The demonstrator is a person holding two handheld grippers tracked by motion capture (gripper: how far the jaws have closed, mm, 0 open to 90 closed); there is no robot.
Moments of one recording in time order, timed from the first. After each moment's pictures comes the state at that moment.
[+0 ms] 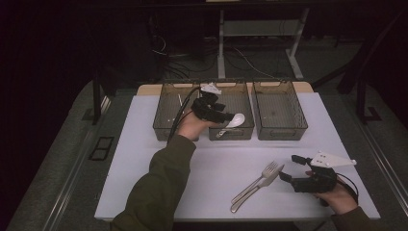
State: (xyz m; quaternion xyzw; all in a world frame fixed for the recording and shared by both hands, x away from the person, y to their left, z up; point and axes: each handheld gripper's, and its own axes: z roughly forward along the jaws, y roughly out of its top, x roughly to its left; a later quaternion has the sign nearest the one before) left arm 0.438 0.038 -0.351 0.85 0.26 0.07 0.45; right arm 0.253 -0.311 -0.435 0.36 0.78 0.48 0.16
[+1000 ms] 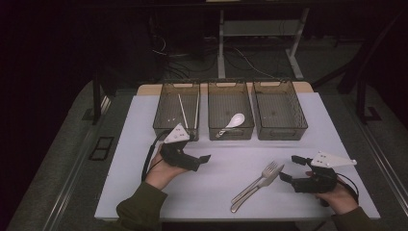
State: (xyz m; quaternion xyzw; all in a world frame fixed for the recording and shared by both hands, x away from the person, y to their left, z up) left arm 0.314 0.124 -0.395 0.82 0.27 0.11 0.49; right arm 0.252 -0.312 -0.436 0.36 0.78 0.48 0.15
